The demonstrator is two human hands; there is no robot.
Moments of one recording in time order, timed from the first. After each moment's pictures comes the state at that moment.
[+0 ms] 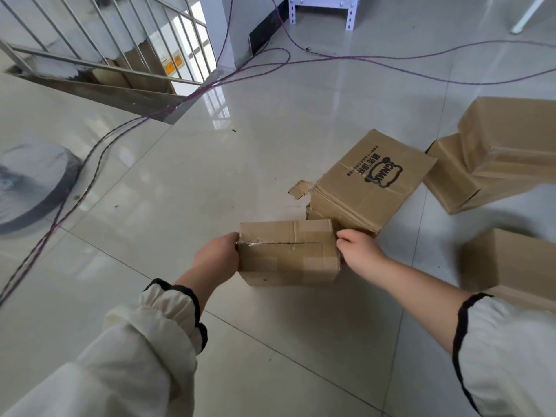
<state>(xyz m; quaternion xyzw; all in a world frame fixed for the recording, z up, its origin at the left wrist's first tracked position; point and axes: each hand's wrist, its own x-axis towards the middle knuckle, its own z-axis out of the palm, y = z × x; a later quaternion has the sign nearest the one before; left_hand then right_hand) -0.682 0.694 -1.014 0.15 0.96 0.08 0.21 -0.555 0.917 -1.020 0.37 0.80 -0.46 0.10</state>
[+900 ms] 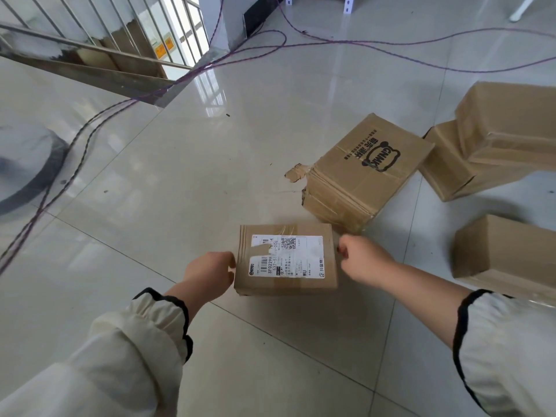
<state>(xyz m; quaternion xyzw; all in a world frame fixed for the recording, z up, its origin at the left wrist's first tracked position) -0.650 0.666 -1.036 0.21 0.93 -0.04 0.28 -0.525 0.916 -1.024 0.27 0.91 -0.23 0.22</state>
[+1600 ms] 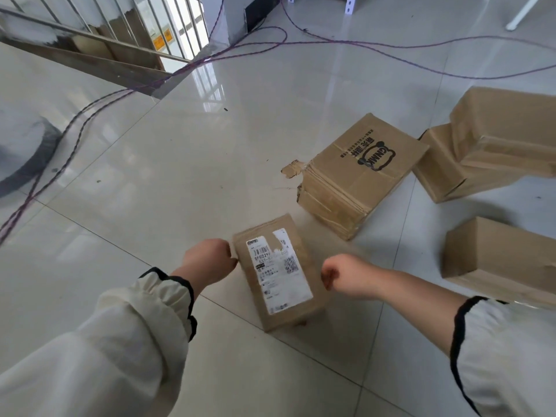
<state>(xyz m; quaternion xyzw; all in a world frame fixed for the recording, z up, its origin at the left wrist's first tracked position) -0.655 0.682 -1.041 0.20 0.94 -0.03 0.26 -0.511 0.902 -1.015 0.15 0.89 -0.30 0.32</state>
